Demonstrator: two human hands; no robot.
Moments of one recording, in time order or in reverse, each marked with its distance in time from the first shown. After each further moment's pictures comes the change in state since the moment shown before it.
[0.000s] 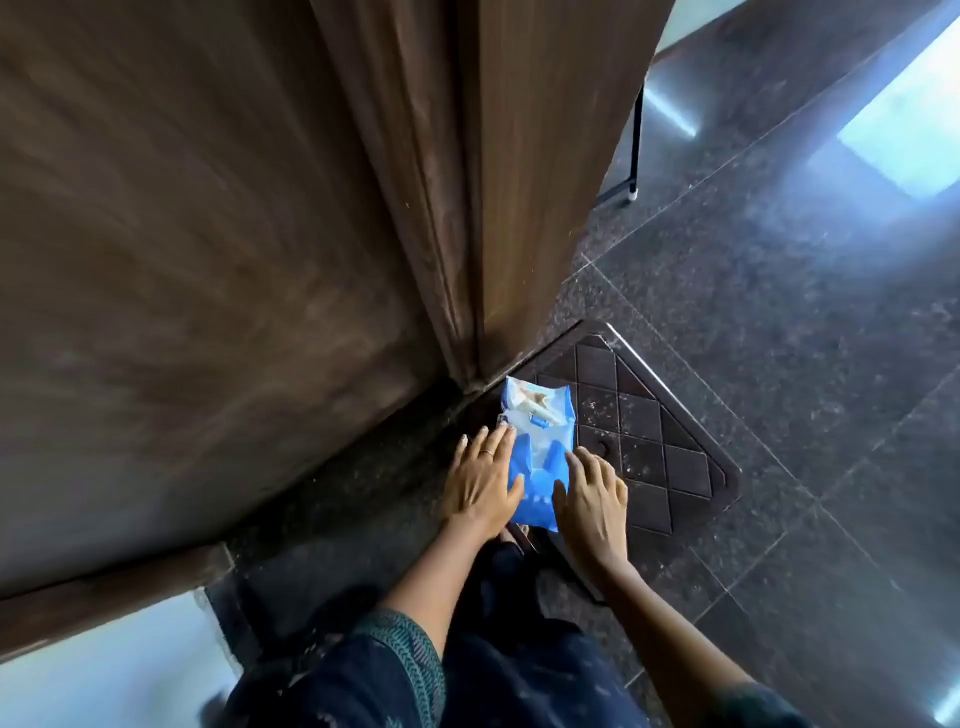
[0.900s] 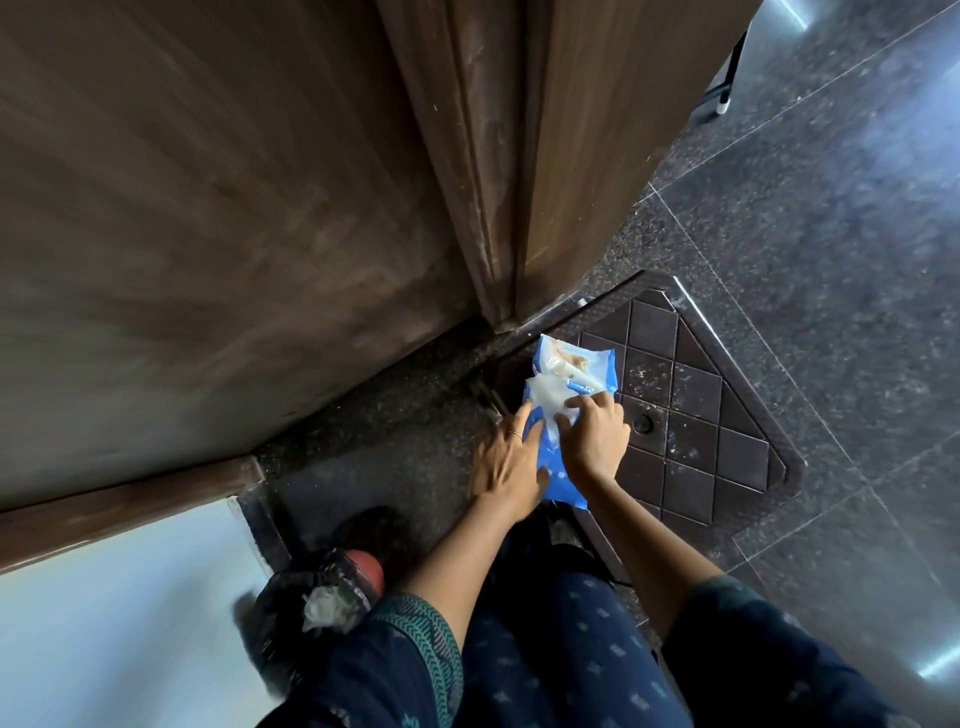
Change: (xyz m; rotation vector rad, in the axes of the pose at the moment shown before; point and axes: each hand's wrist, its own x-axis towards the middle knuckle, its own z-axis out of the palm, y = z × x) left_hand 0.019 -0.005 0.035 -0.054 -0.159 -0.134; right_hand 0.077 -0.025 0.044 0.168 -0.225 0.243
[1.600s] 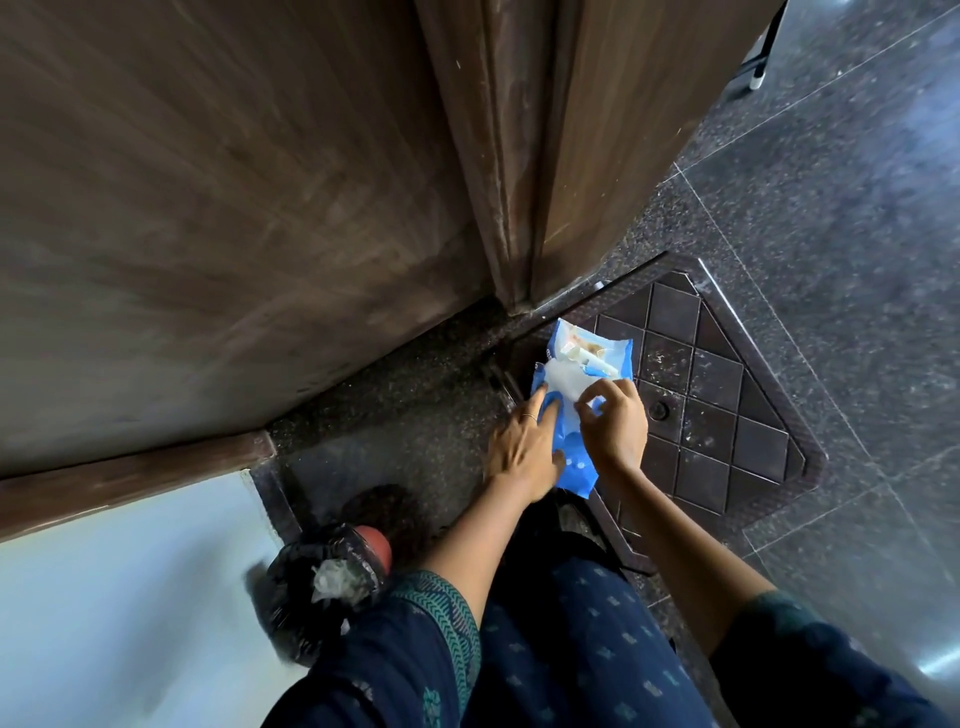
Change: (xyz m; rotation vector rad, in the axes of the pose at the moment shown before) left_hand 0.007 0.001 0.012 -0.067 -0.010 -0.014; right_hand -0.003 0.014 -0.004 0.277 0.042 -0.057
